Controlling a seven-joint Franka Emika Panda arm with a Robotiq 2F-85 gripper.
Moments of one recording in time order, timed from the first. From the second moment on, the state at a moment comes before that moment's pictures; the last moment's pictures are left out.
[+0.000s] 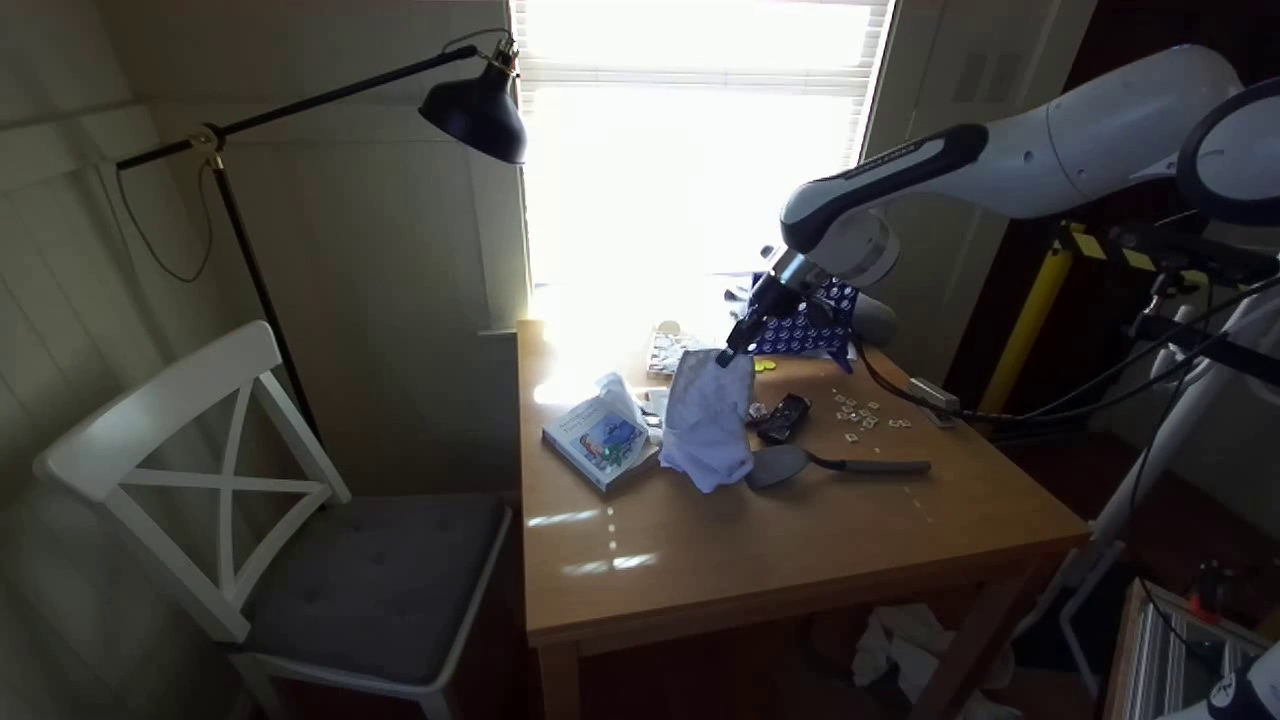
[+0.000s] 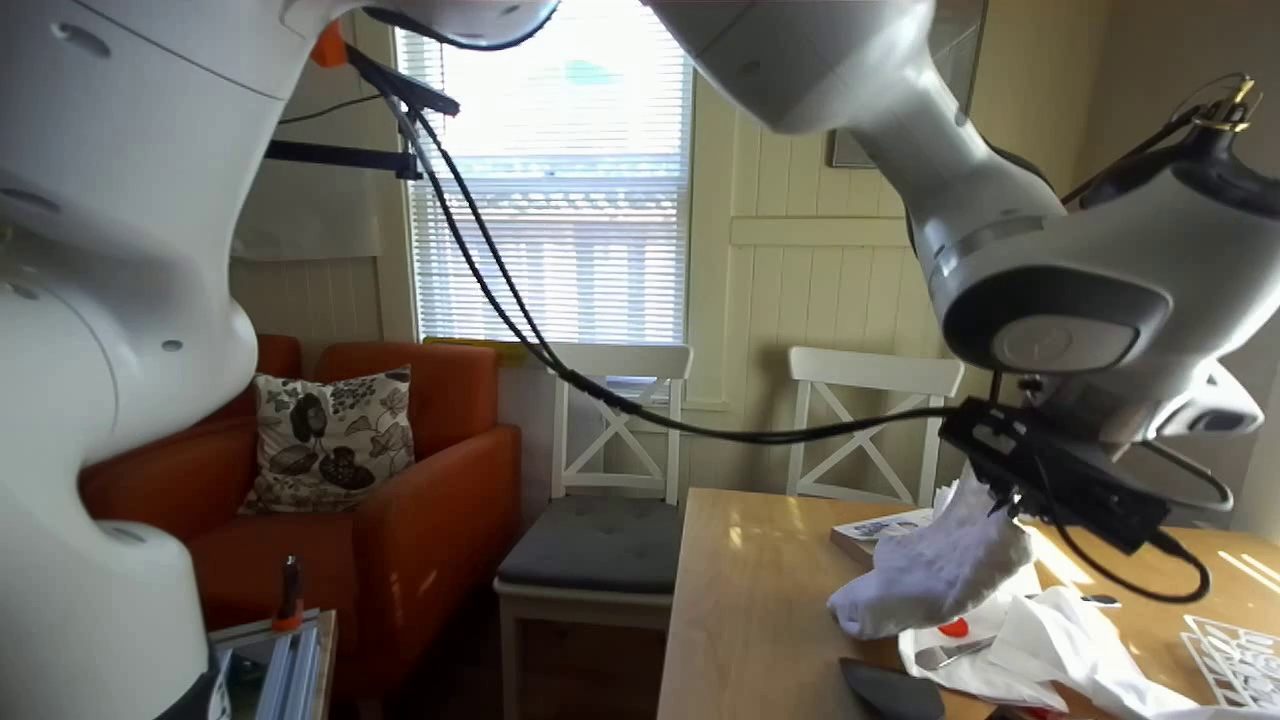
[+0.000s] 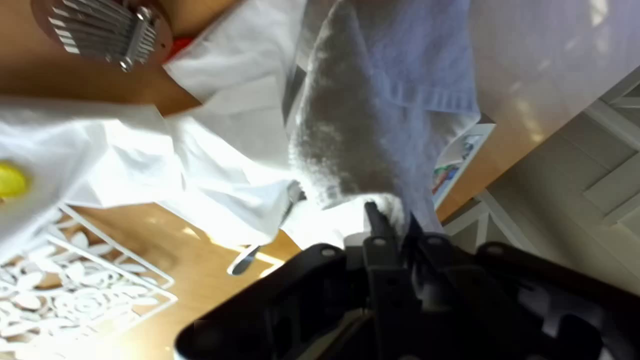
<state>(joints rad) -0.48 0.55 0.26 -1.71 0.55 2.40 -0.83</state>
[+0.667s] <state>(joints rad) -0.23 0.22 0.16 -1.77 0.47 2.37 -0.83</state>
